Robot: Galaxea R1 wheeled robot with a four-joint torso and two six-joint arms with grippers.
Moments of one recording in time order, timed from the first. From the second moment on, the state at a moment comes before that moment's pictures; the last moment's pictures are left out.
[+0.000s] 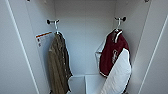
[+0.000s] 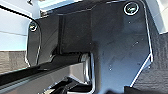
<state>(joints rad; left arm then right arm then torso) 1.47 3.07 -2.72 0.18 0.06 0.06 -1.53 3.07 -2.73 0.08 -0.03 -0.02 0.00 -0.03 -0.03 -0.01</state>
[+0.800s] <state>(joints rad) 1.48 3.08 -2.72 0.18 0.06 0.05 -1.53 3.07 -2.73 0.08 -0.03 -0.02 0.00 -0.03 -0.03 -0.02</state>
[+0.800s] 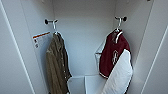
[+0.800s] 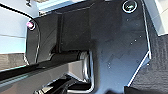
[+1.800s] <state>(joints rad) 1.44 3.08 -2.69 0.18 0.07 0.05 -1.53 3.07 -2.73 0.08 -0.03 -0.02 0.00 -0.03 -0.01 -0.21</state>
